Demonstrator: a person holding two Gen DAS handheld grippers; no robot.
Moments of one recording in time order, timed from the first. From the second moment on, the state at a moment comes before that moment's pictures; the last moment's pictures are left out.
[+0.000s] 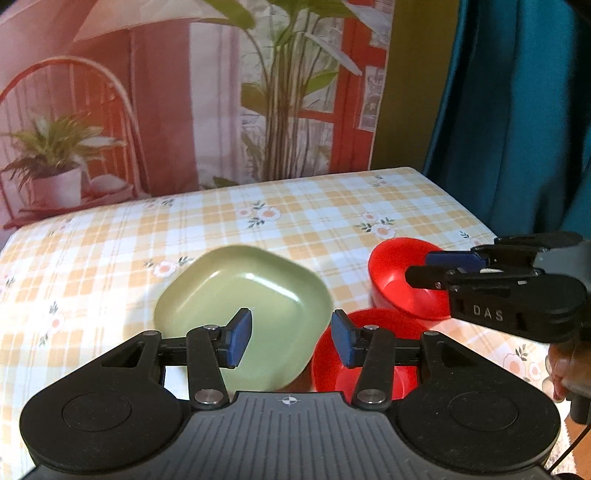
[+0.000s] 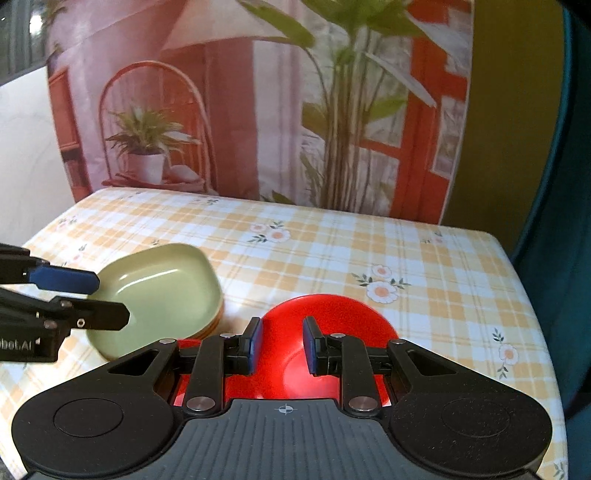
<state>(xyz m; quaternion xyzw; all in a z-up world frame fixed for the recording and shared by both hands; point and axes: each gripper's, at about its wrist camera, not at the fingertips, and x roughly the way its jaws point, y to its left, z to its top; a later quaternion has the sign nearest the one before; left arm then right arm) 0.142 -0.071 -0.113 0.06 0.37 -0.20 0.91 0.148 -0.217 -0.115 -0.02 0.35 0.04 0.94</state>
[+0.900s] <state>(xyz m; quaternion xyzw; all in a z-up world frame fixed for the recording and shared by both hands) 0.121 -0.066 -0.157 -0.02 0.42 -0.23 0.88 0.099 -0.208 -0.145 0.06 0.35 0.01 0.93</state>
